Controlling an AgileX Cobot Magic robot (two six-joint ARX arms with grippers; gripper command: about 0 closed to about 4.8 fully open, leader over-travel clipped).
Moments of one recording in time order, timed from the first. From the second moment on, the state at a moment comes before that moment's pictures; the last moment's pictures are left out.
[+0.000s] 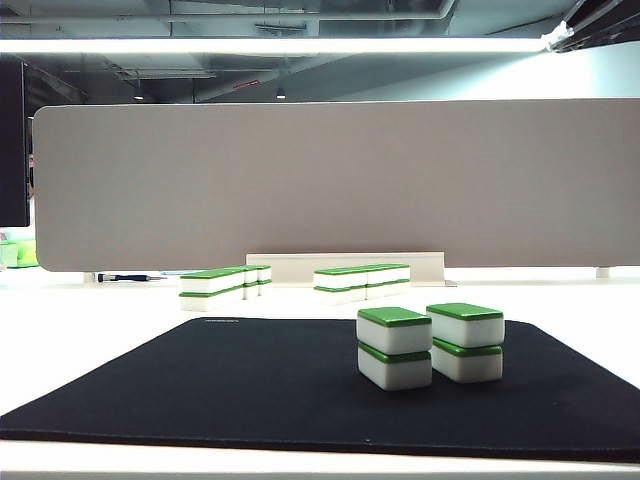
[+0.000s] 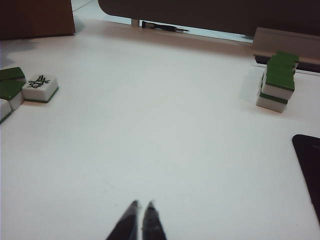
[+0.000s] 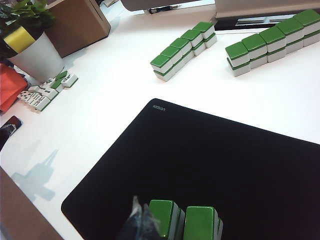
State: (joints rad) left arm 0.07 0.00 0.01 -0.18 -0.03 -0.08; right arm 0.27 0.66 0.60 -0.30 -0.49 0.26
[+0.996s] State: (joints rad) left arm 0.07 0.00 0.01 -0.18 -0.03 -0.08; right arm 0.24 0.56 0.53 -0.27 -0.20 0.18
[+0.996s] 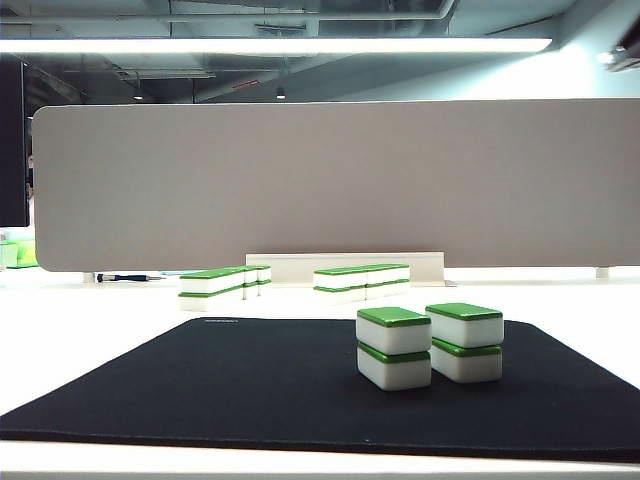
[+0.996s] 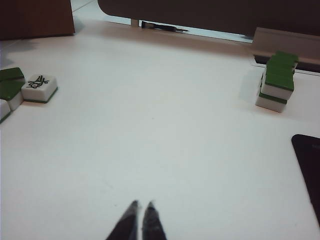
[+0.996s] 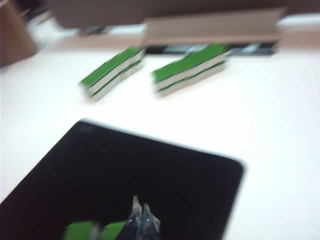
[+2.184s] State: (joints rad) left arm 0.07 0.00 0.01 -0.18 -0.03 -0.08; right arm 0.04 0.04 0.01 -0.09 -0.02 0.13
